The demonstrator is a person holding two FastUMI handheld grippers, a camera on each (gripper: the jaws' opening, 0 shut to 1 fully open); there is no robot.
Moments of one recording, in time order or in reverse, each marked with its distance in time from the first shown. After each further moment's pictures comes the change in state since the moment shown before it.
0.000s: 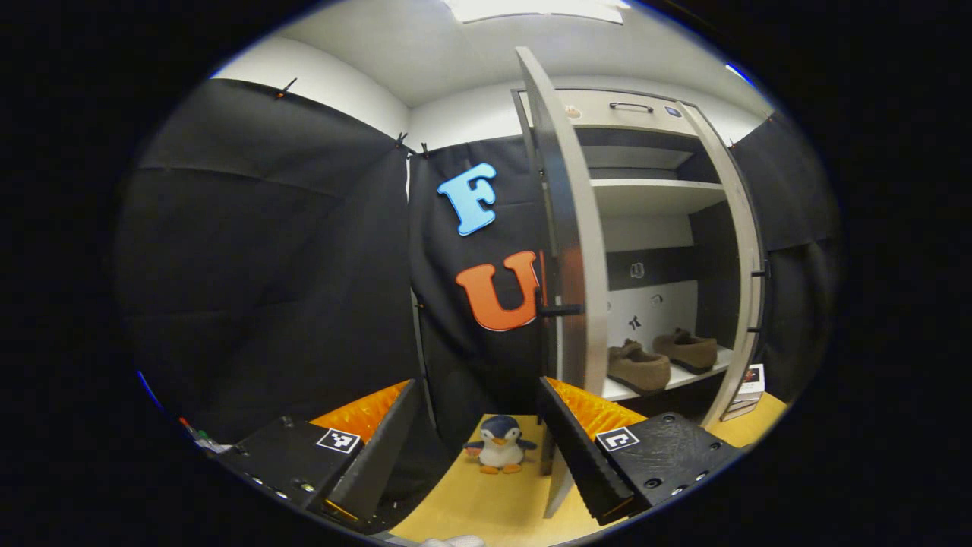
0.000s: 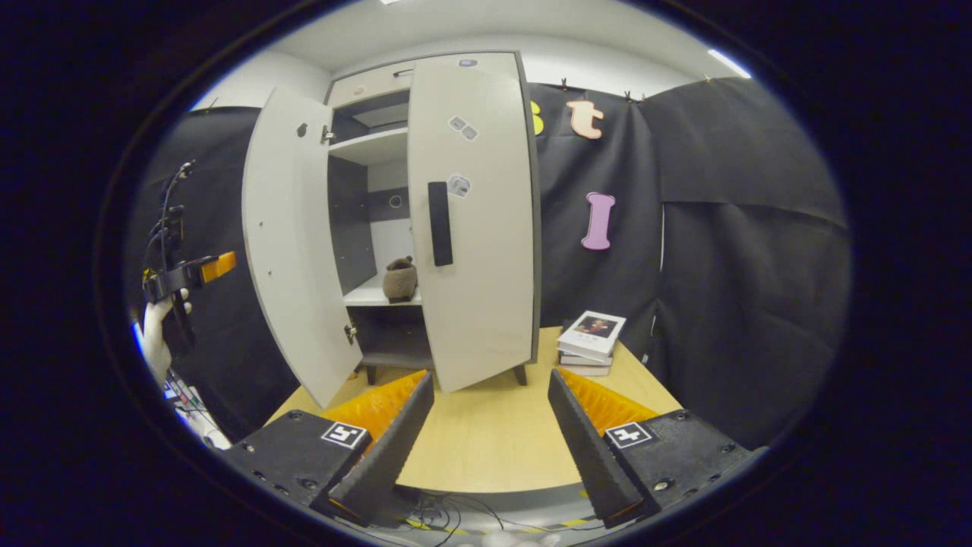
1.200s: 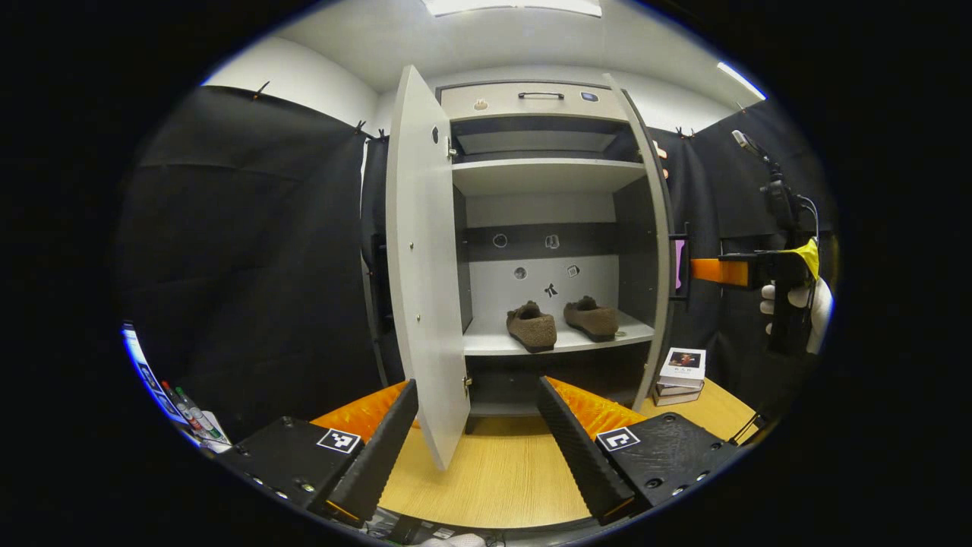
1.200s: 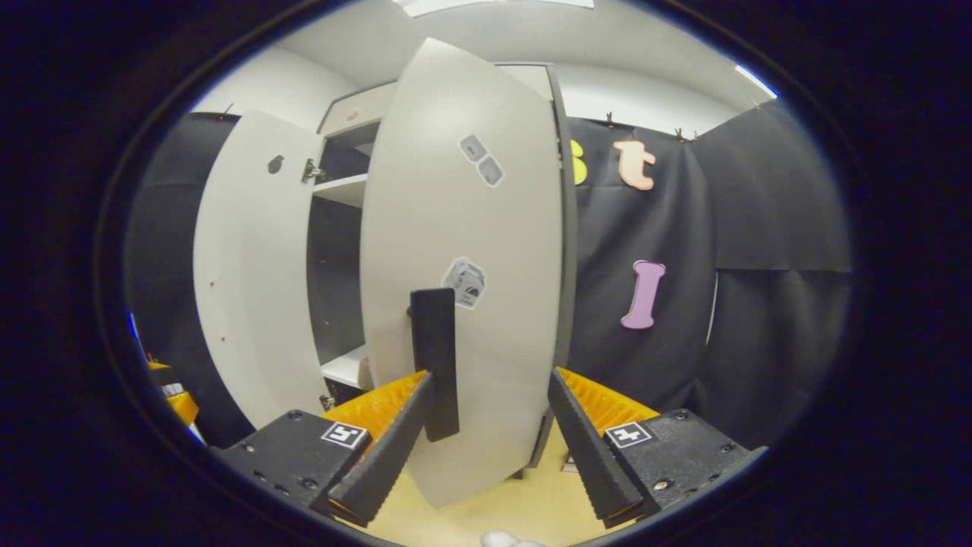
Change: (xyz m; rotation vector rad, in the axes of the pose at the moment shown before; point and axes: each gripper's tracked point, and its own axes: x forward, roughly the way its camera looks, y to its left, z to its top) left arm -0.151 -0.175 -0.045 -0.042 0.110 -0.143; right arm 0.153 0.003 0.153 -0.125 -0.204 0.208
